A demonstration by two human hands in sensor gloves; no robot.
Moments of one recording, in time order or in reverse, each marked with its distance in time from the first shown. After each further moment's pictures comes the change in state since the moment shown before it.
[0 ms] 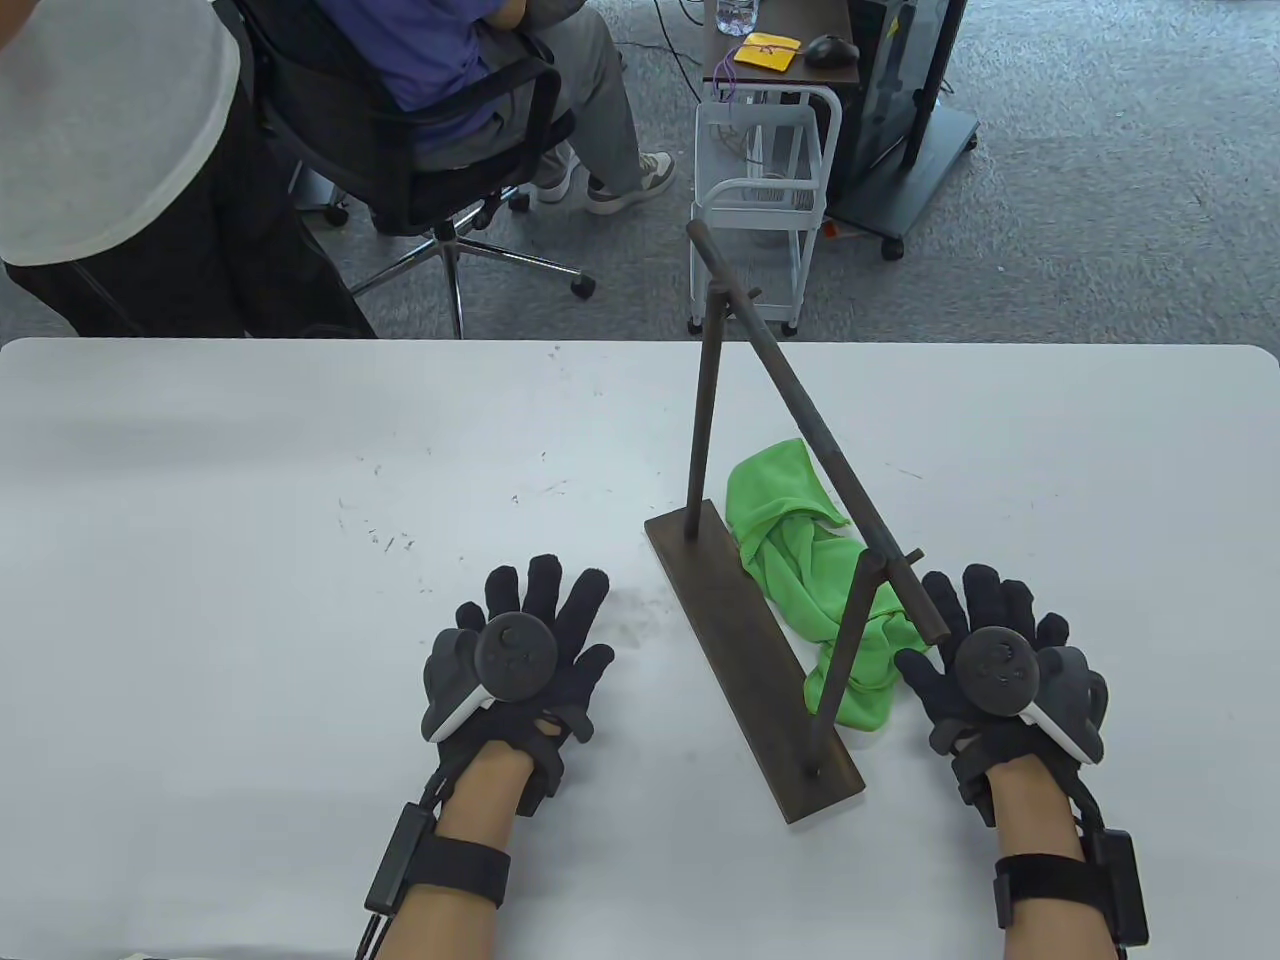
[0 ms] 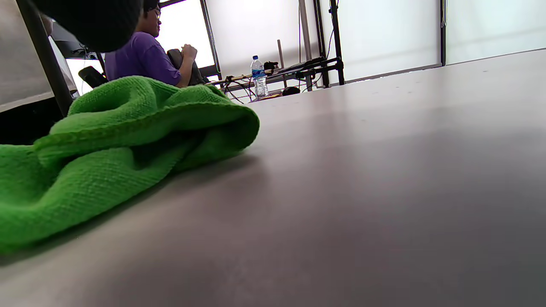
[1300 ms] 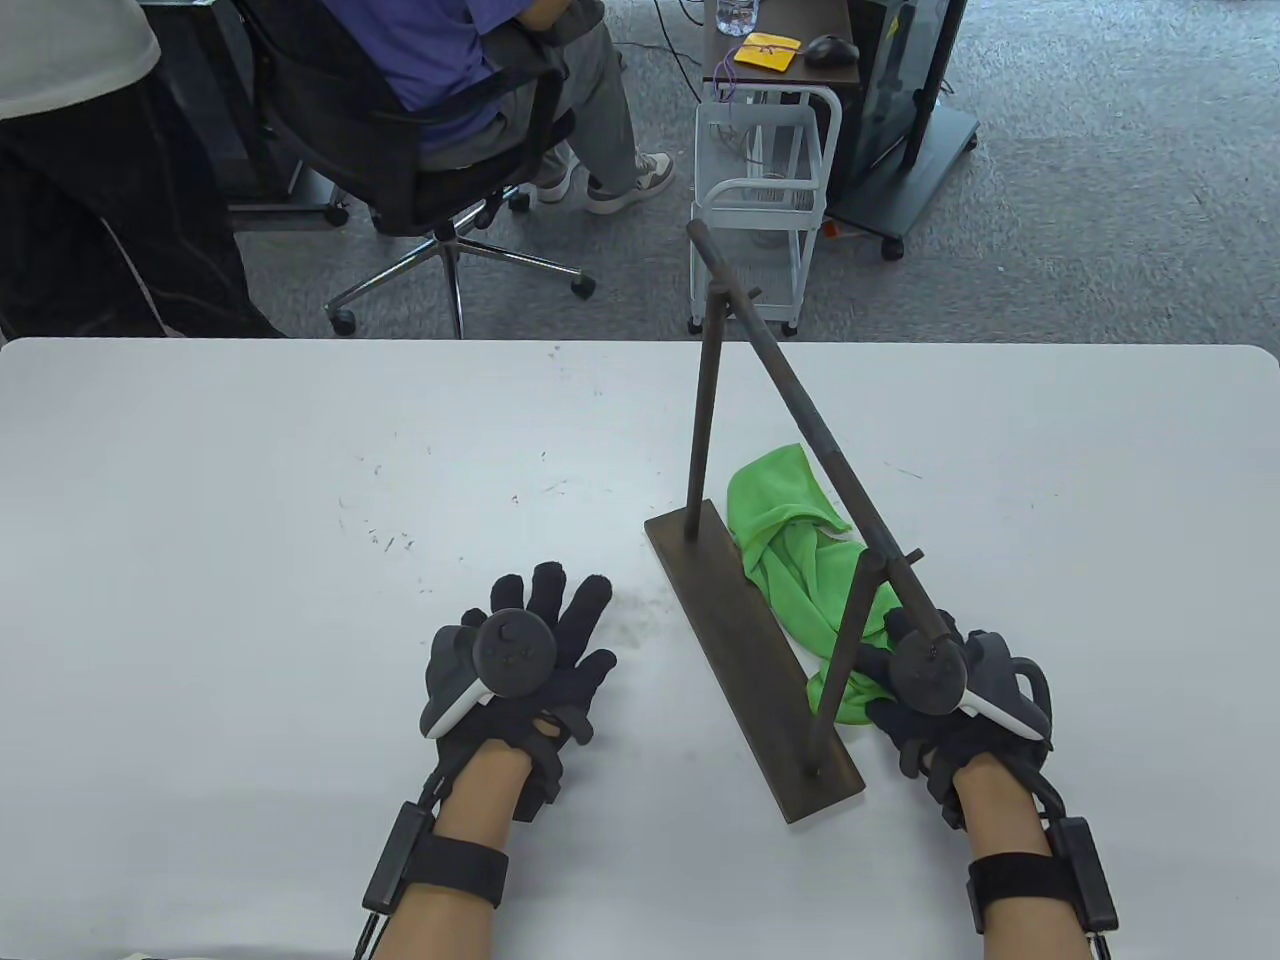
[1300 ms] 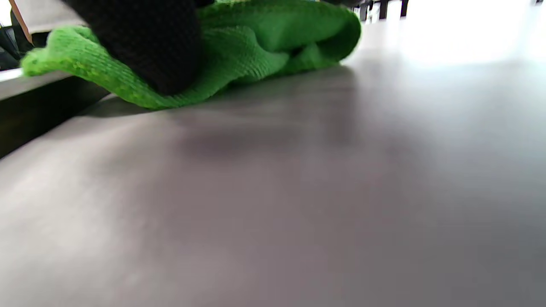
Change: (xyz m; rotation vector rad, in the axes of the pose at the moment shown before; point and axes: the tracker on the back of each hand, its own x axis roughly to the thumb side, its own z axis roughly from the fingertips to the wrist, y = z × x) left_hand 0.000 -0.002 0.000 -0.073 0.008 0.038; right_hand 0.034 0.026 -0.008 0.209 -0.149 0.093
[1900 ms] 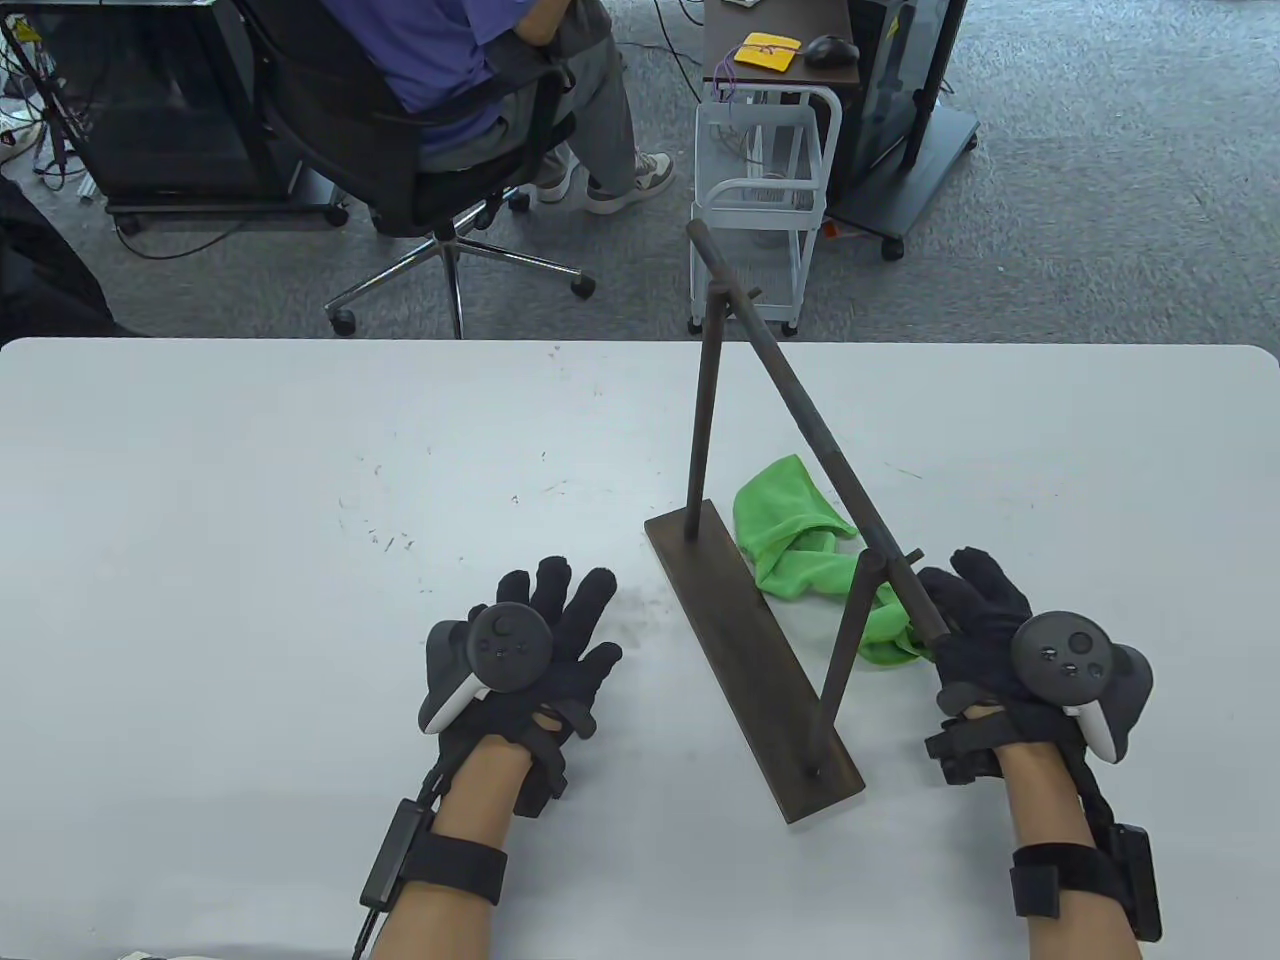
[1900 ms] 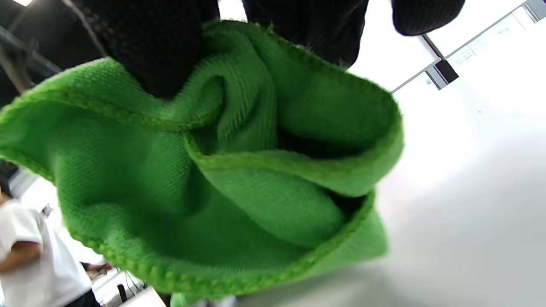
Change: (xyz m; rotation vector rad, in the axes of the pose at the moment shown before) left_hand 0.004 0.005 -0.003 0.010 -0.031 0.071; right_hand -0.035 -0.079 0.024 -0.540 0.109 -0.571
